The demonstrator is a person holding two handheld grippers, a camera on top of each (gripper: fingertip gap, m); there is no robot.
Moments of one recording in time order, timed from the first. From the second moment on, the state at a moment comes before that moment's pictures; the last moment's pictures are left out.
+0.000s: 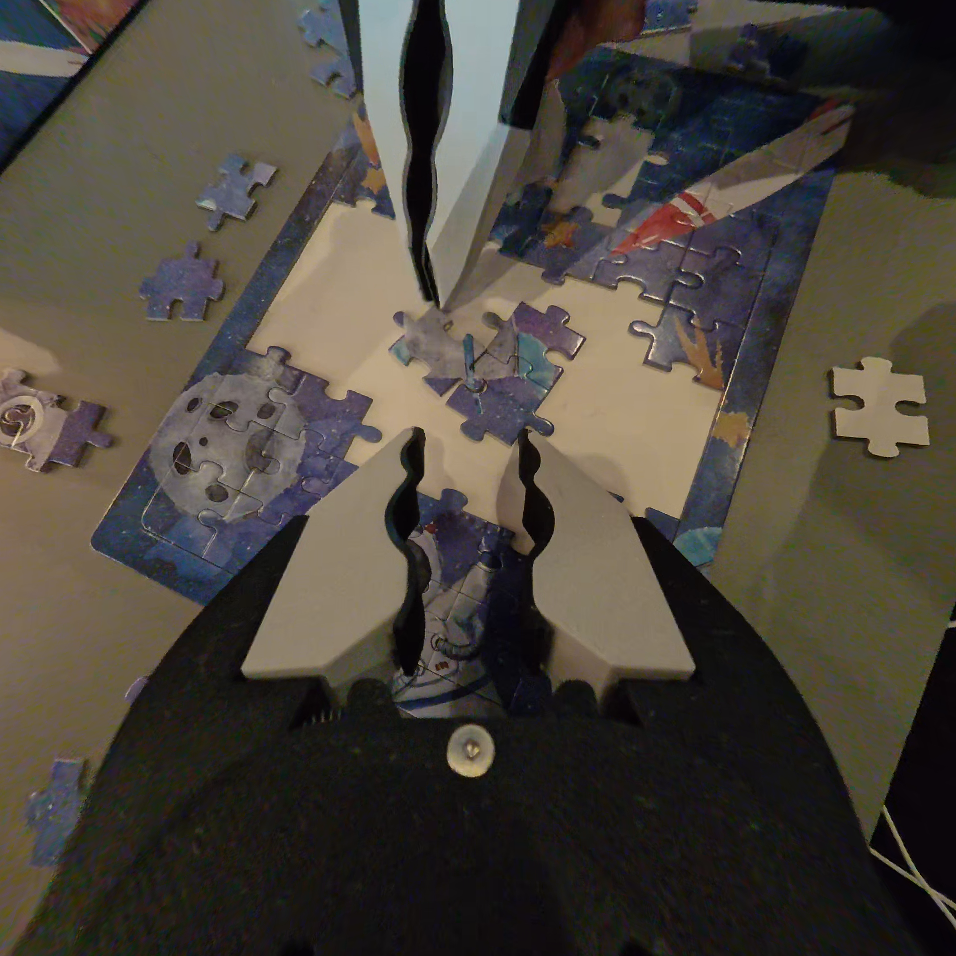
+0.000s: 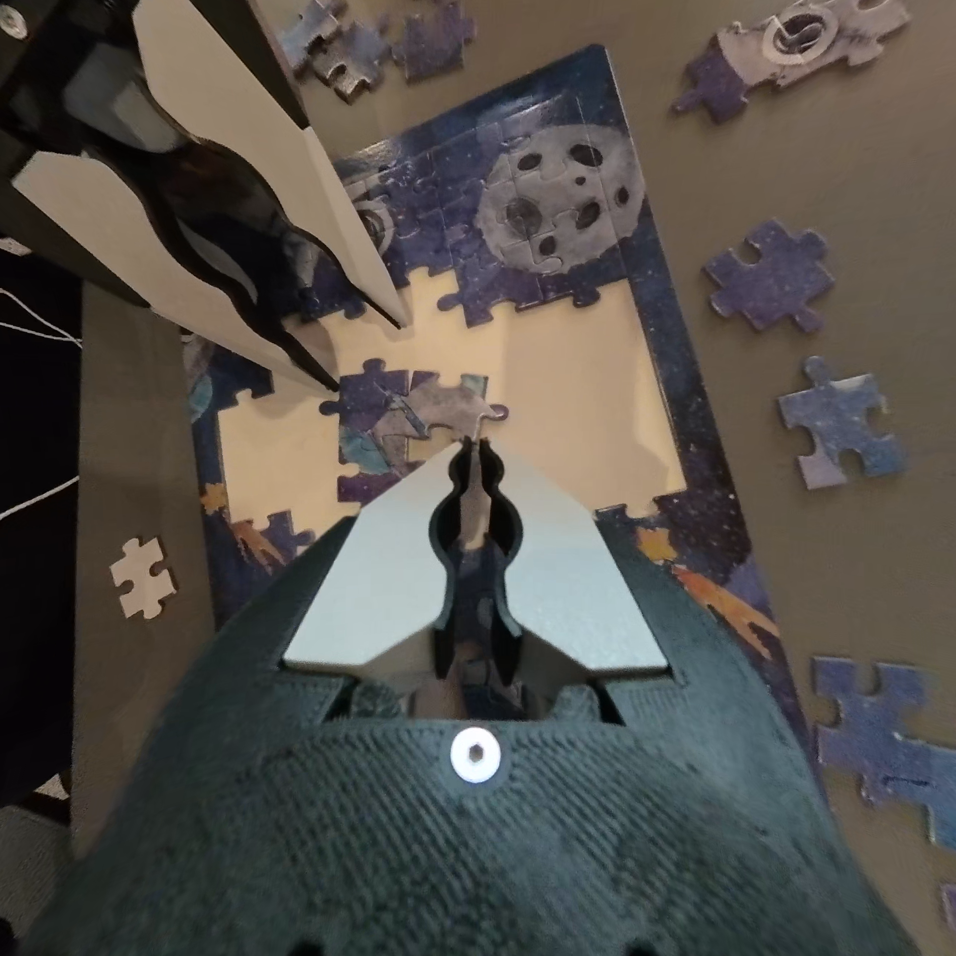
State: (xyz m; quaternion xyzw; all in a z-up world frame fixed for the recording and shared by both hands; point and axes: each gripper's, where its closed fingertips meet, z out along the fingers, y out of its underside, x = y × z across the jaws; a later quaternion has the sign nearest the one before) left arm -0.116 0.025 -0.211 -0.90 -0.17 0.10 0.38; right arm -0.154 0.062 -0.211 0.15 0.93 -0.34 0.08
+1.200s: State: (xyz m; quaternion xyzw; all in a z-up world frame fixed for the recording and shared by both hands) left arm -0.115 0.025 -0.212 -0.91 -0.17 0.08 0.38; right arm -0.166 0.036 -0.209 0.13 0.92 -0.38 0.00
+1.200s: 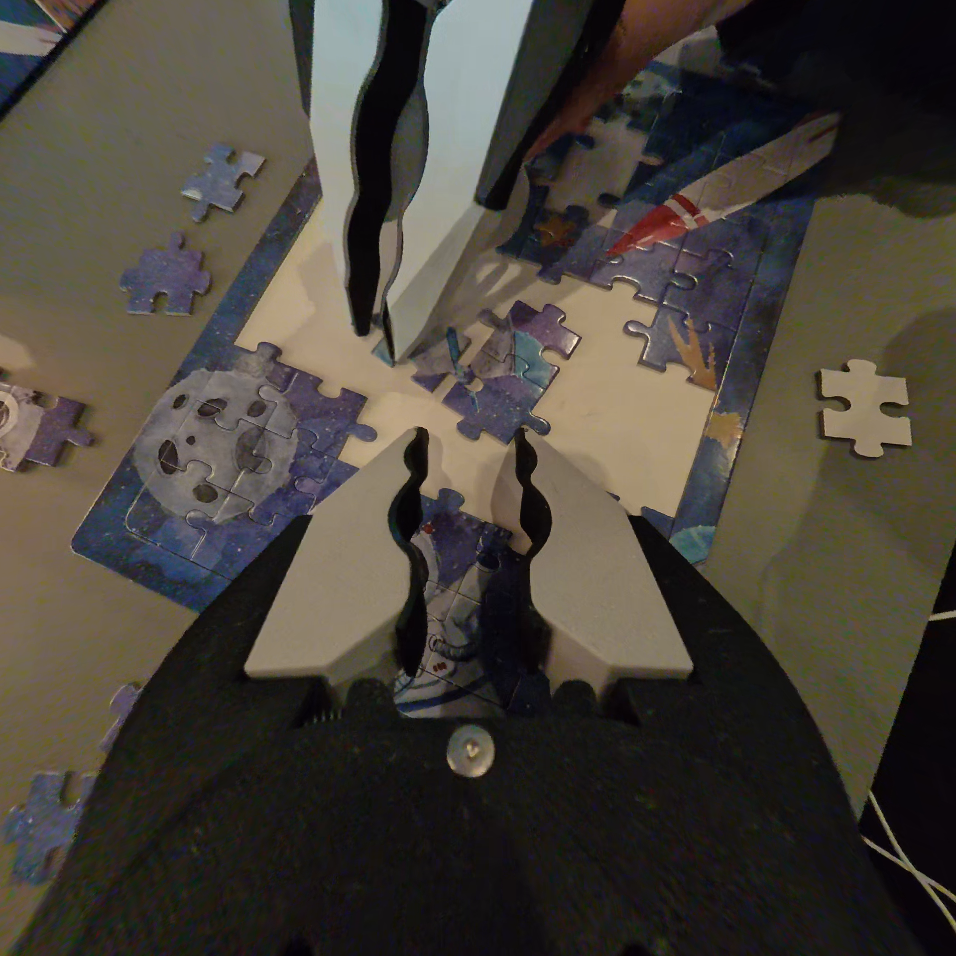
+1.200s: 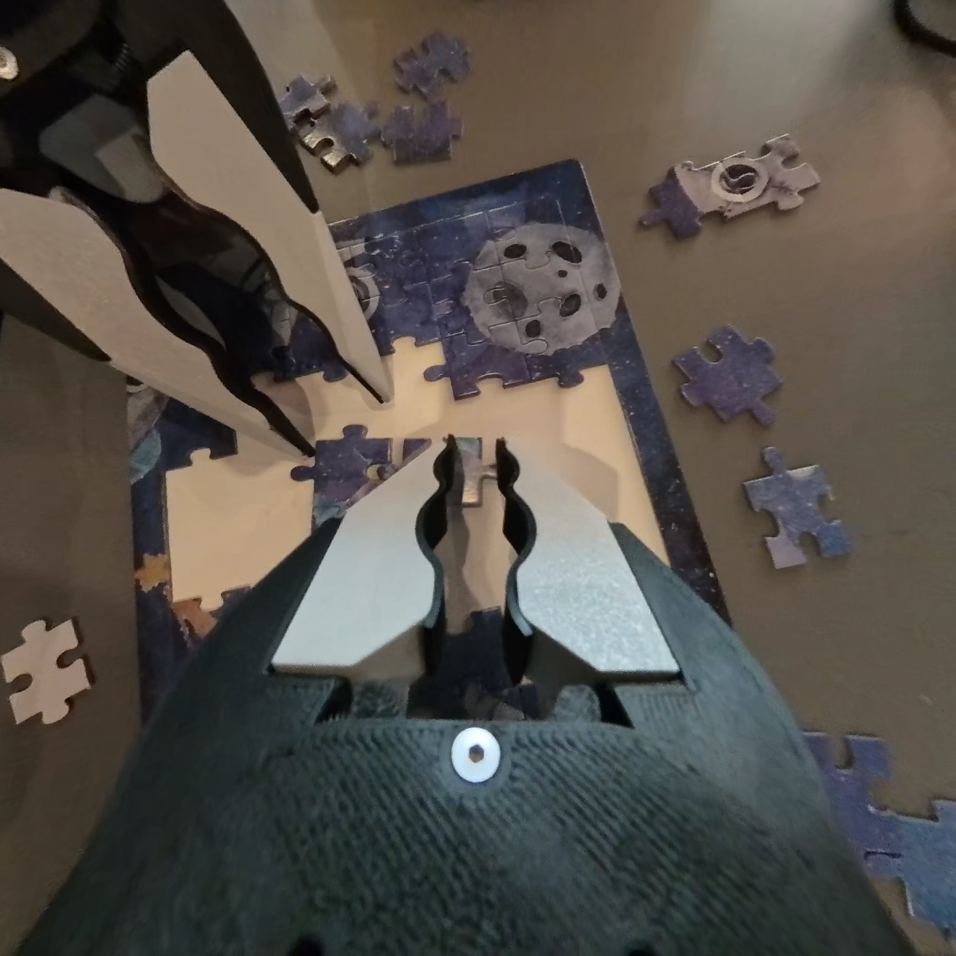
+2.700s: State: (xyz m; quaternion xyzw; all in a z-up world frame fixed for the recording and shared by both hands) left arm -0.115 0.025 -0.212 -0.91 -0.17 0.08 0.38; right arm -0.151 0.050 -0.208 0.09 0.92 -0.37 0.03
